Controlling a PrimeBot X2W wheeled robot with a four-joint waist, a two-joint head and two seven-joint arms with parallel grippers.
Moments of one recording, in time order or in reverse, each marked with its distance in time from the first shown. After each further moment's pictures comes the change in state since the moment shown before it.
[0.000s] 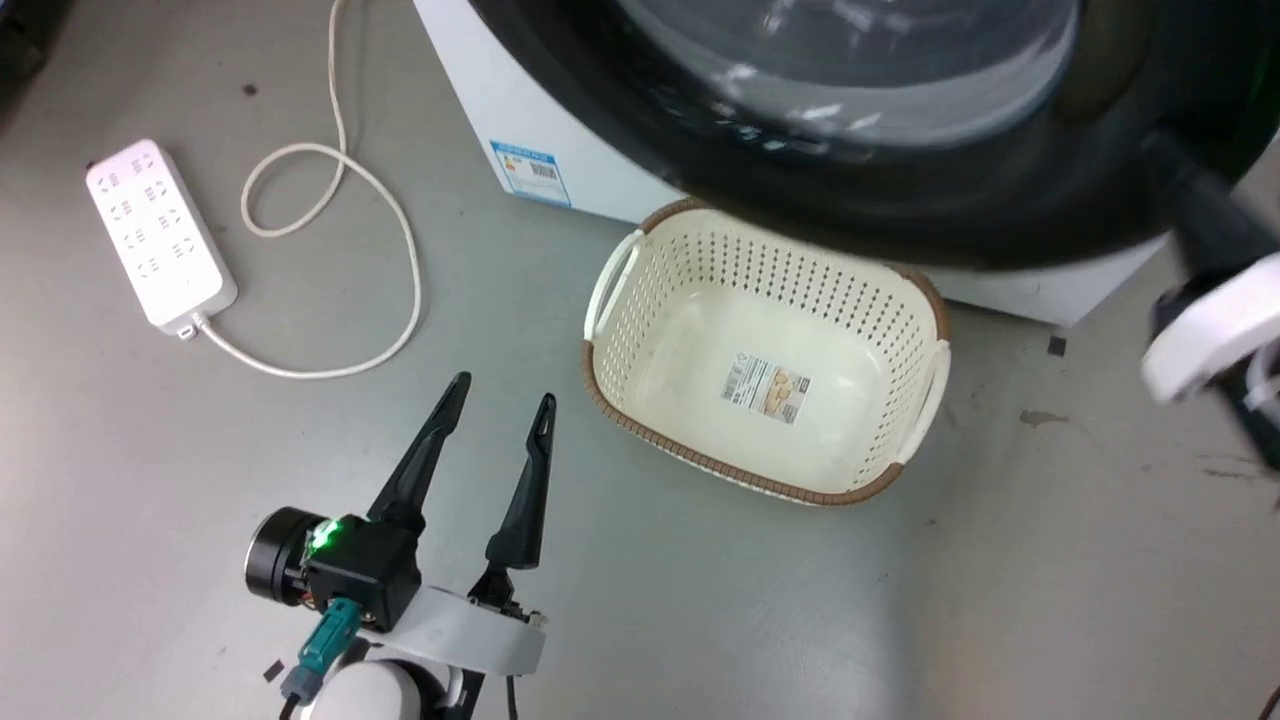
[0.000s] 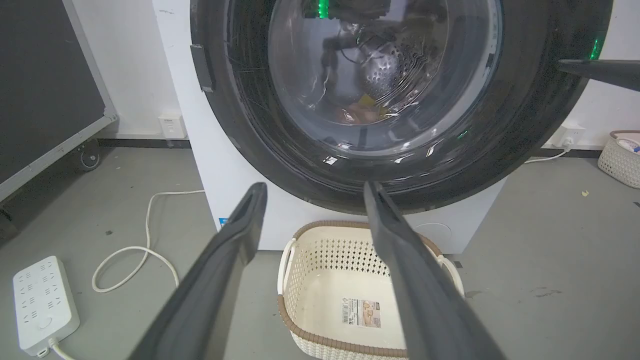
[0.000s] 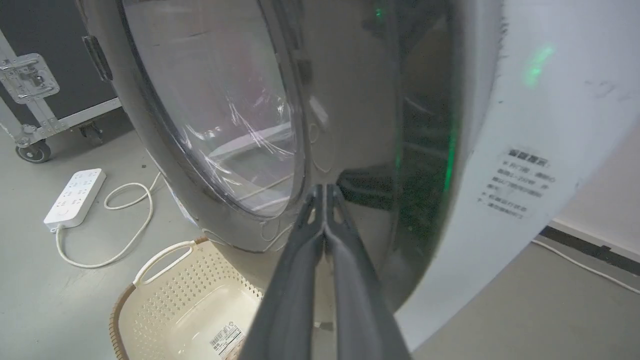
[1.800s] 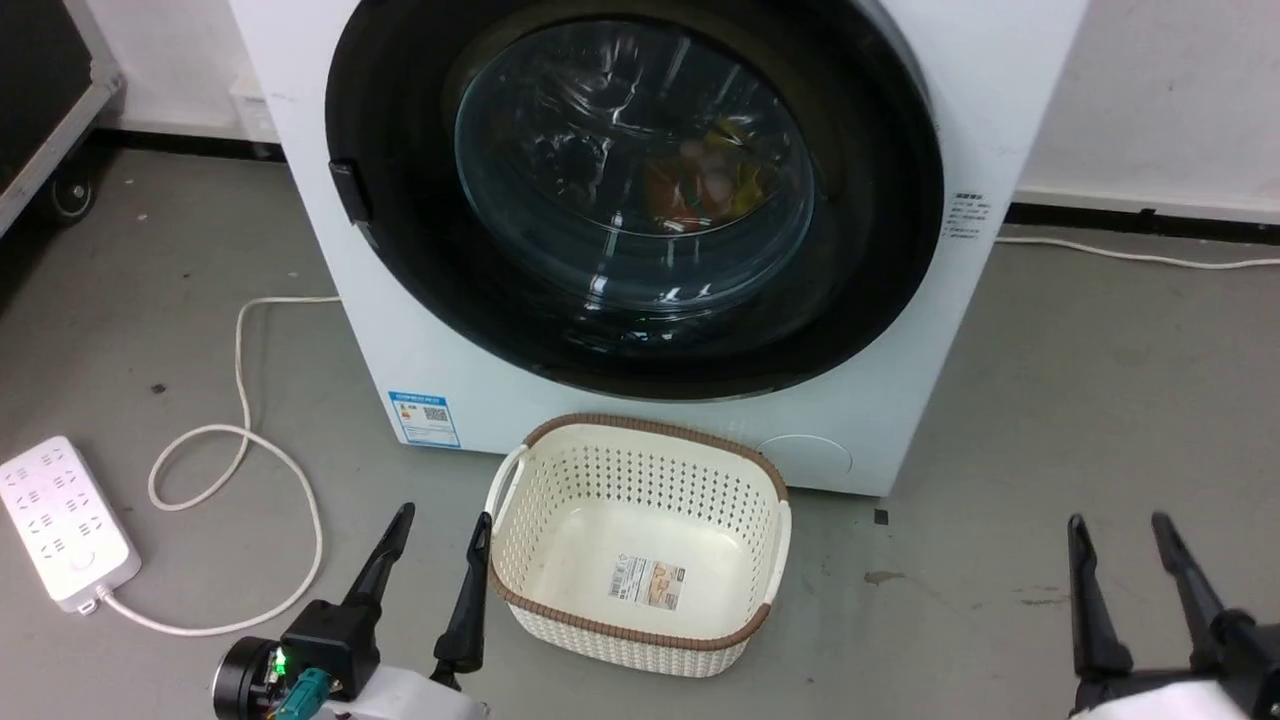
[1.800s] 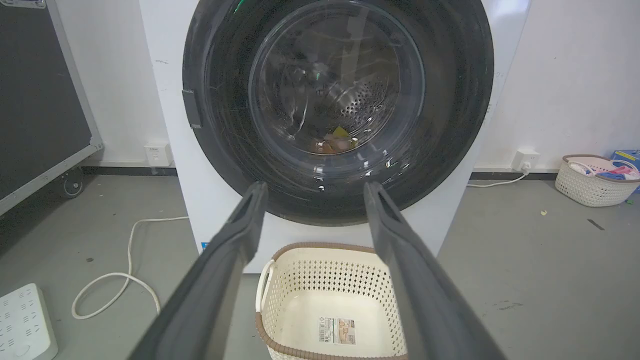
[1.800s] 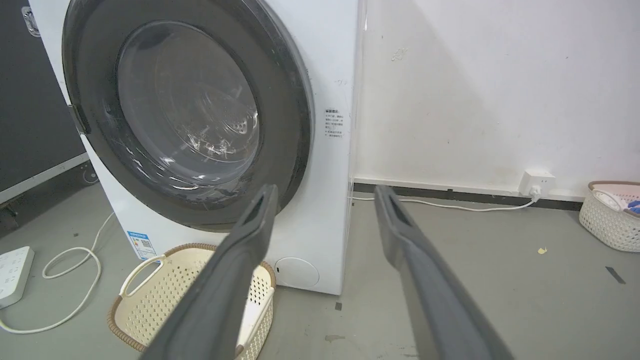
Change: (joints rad) left arm 0.120 -0.002 0.104 0.160 -0.001 -0.008 0.000; right arm 0.696 0.338 -0.246 -0.294 -0.223 -0.001 -0.224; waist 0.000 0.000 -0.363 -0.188
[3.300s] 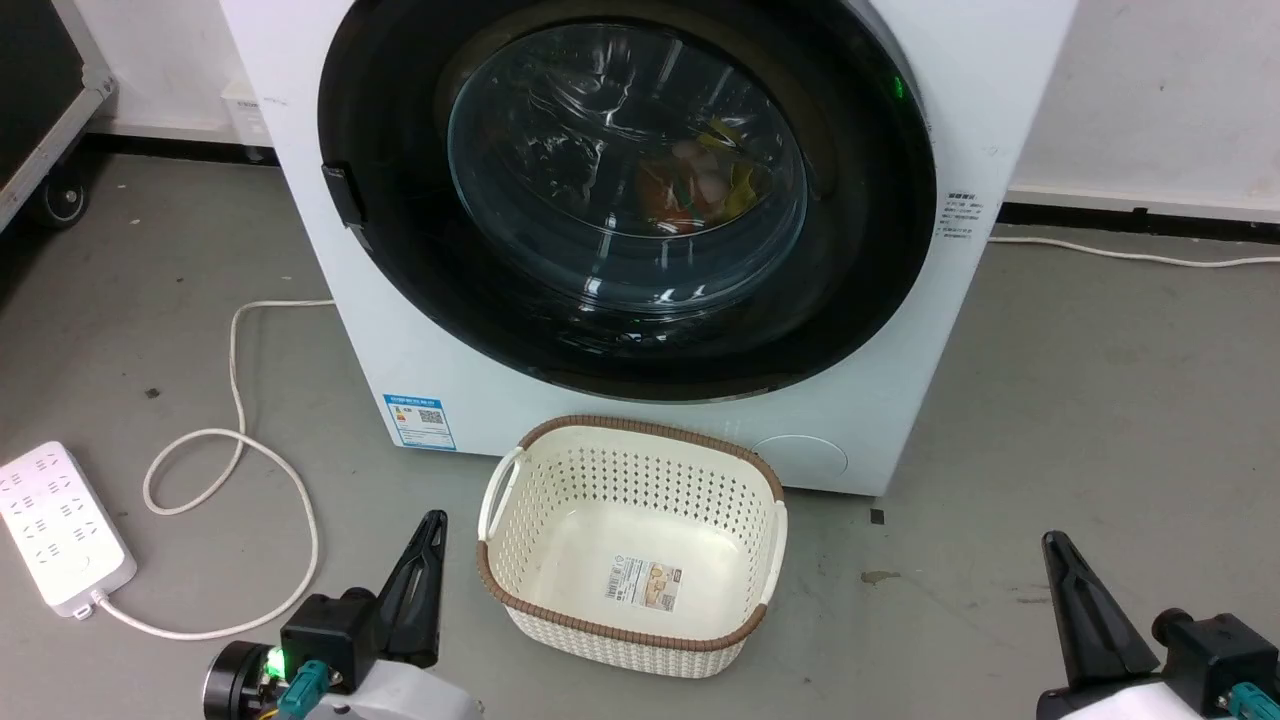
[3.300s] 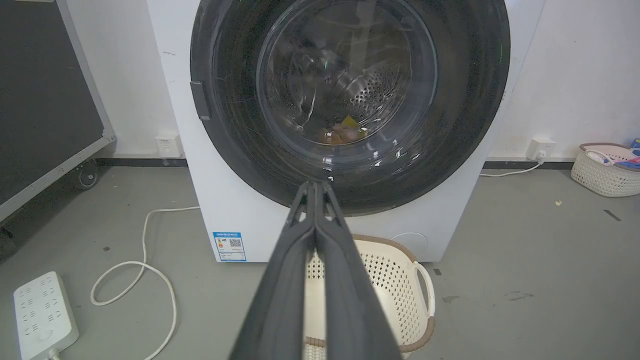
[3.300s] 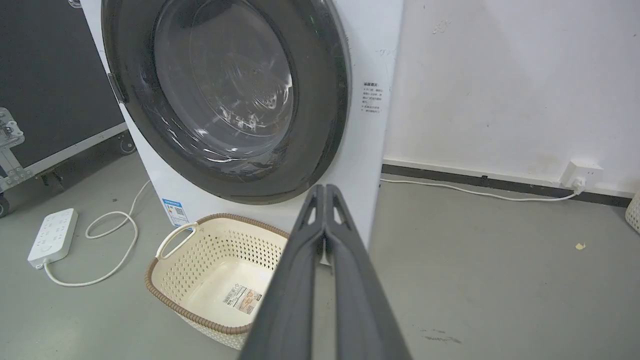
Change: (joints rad) left arm 0.013 -0.003 0.011 -0.033 0.020 0.027 0.065; right arm 0.008 0.002 0.051 0.017 -0.012 0.000 0.055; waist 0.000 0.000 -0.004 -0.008
